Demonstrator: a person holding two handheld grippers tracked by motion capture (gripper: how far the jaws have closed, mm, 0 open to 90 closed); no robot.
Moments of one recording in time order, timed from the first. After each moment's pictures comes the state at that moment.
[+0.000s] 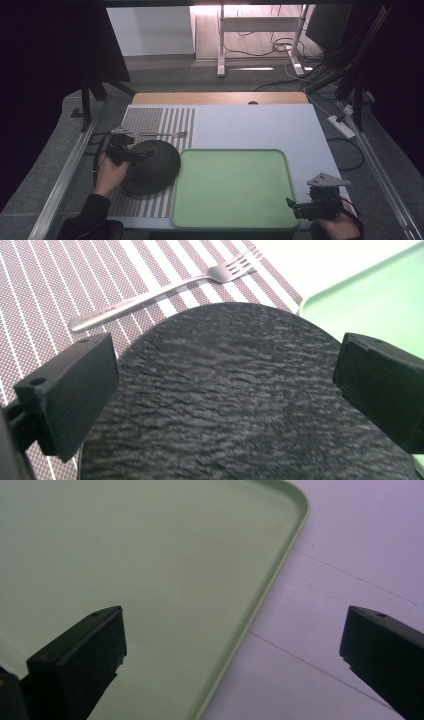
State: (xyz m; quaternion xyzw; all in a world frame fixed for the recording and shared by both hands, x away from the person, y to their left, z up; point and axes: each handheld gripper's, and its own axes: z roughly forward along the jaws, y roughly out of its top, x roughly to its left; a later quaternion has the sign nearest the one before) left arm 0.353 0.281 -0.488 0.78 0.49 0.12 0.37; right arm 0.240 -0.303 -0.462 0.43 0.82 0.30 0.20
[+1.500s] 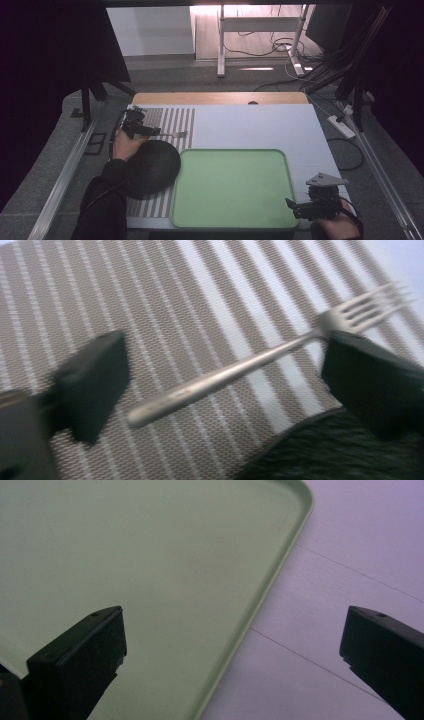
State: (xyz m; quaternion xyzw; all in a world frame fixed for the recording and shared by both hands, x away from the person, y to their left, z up) left arm 0.466 0.277 -0.509 0.79 0.54 0.13 0.27; right arm 0.242 -0.302 -0.463 0.43 0.83 0.29 0.19
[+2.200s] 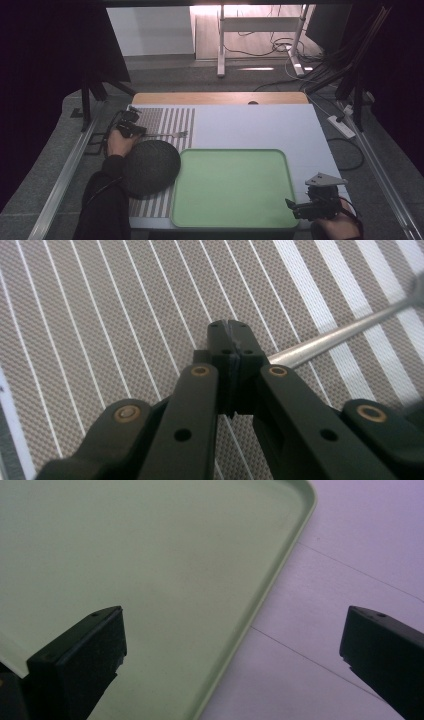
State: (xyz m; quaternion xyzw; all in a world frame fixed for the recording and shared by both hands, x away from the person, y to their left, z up) left arm 0.475 0.303 -0.525 0.80 0.56 0.09 0.22; right arm 0.242 -0.301 -0.464 0.43 0.83 0.29 0.19
